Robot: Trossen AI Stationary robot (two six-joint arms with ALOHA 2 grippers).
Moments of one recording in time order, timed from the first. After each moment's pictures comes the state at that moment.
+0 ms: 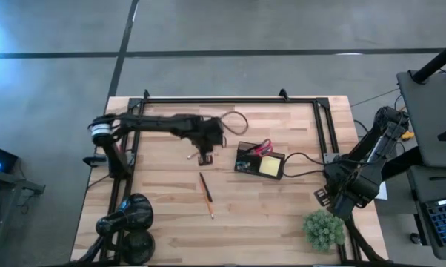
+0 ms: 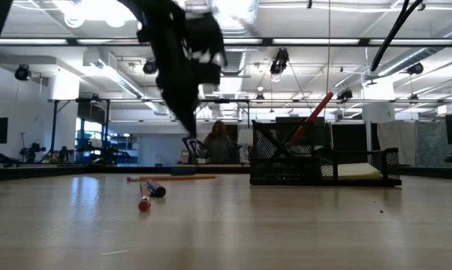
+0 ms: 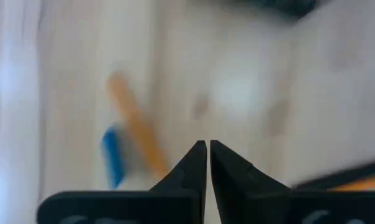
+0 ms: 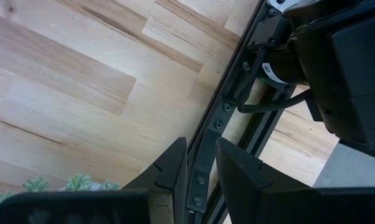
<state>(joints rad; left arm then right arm) 0.23 1.73 1.29 -0.75 0.03 0.13 1.00 1.15 0.91 -1.51 0.02 2.09</state>
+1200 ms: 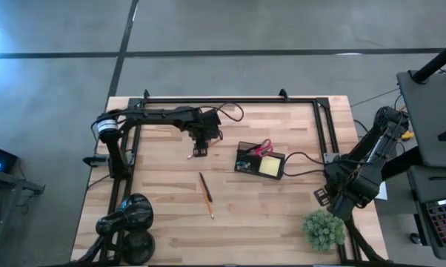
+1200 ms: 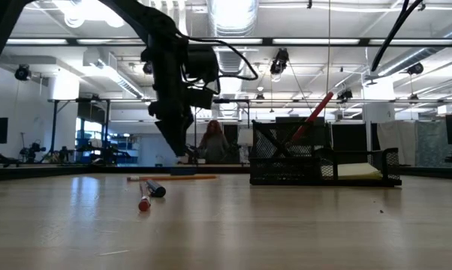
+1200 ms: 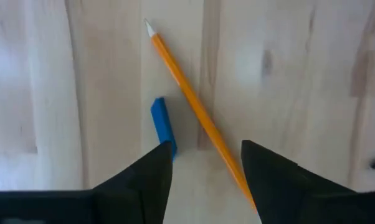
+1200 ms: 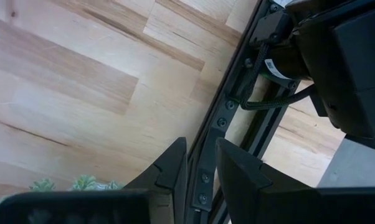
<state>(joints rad) 0.35 1.79 1.28 -0.79 -0.01 0.31 1.00 1.15 0.91 -1.51 0.02 2.12</state>
